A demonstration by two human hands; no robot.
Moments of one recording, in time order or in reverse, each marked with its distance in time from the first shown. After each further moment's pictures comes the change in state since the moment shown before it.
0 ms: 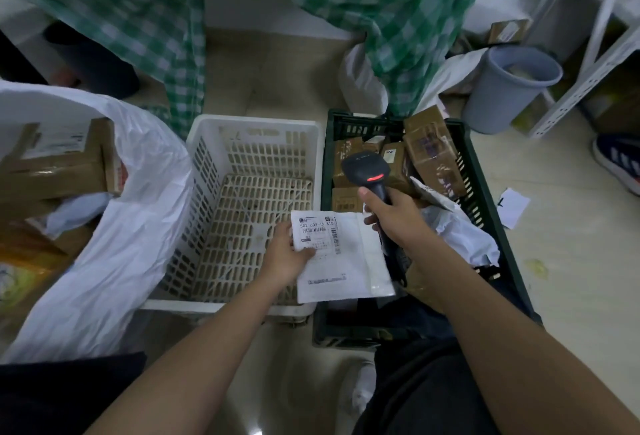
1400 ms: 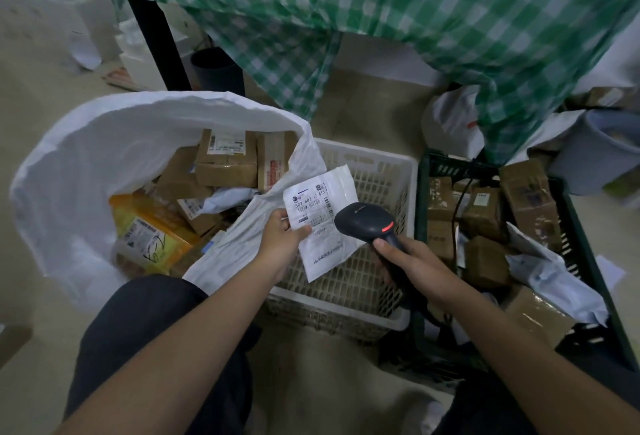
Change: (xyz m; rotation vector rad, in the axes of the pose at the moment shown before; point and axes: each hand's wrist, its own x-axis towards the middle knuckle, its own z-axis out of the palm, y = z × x) left_hand -0.040 -0.012 -0.191 -0.513 0.240 -0.017; right_hand -0.076 -0.053 0.122 0.004 -0.460 -0.099
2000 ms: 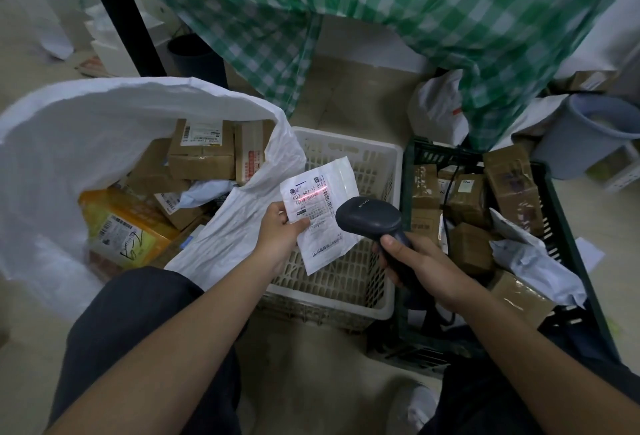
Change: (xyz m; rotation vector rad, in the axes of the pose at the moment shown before) left_hand -0.001 -0.005 0.029 0.005 -0.034 -0.007; right_hand -0.023 0.003 -0.025 0.081 -0.020 -0.048
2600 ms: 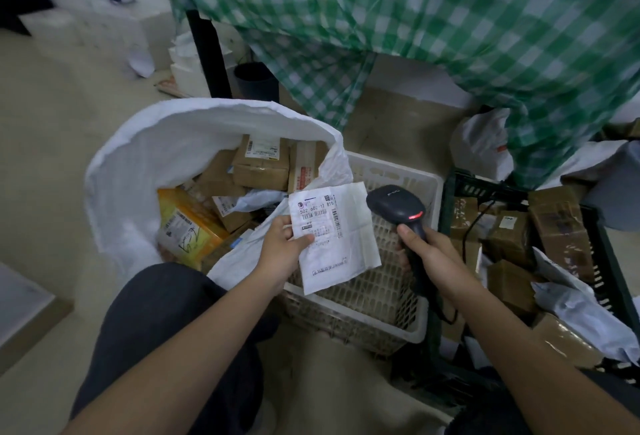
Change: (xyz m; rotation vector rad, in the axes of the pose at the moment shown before) left_hand -0.045 0.018 -0.058 -0.078 0.101 0.052; right_hand 0.030 -0.018 0.029 -0.020 0.199 -0.020
